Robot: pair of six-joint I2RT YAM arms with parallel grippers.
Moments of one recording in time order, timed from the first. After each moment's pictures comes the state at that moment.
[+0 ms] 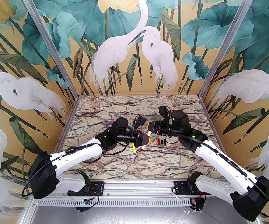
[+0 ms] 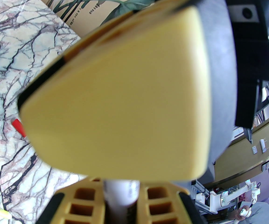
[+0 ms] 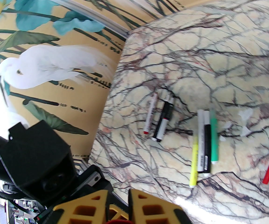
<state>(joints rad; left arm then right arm) -0.85 1.35 0.90 0.07 0.65 -0.55 0.55 1.07 0.94 -0.33 -0.47 0.81</state>
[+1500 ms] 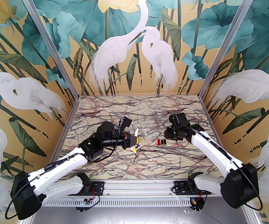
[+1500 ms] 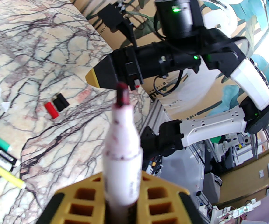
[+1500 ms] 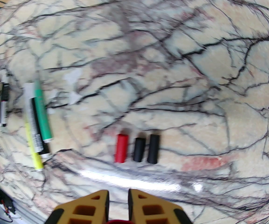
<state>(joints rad) -0.75 1.03 0.76 -0.11 0.52 -0.57 0.31 1.28 0.91 -0.76 -0.16 0.38</state>
